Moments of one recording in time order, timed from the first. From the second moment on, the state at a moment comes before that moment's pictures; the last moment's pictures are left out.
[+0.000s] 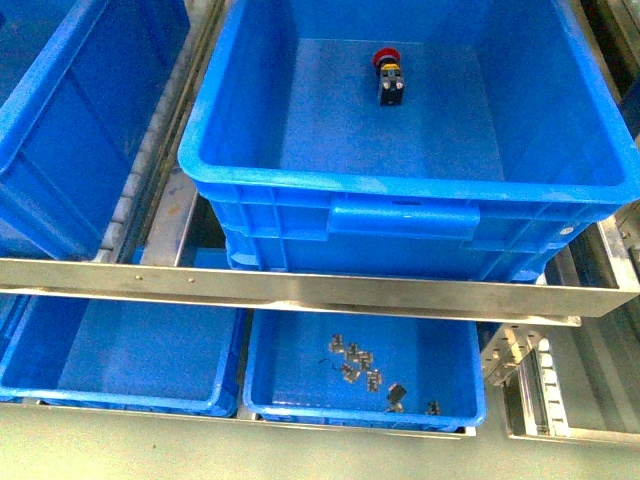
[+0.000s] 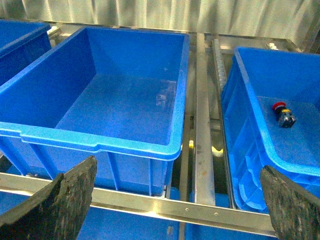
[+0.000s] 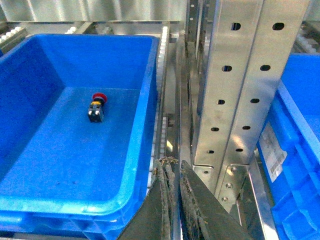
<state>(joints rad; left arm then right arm) 0.00 0.01 0.02 0.00 0.00 -0.01 0.07 0.96 0.05 0.89 0.07 0.01</state>
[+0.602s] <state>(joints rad) 0.00 0.01 0.02 0.00 0.00 -0.01 0.00 0.45 0.02 0.44 0.00 0.01</state>
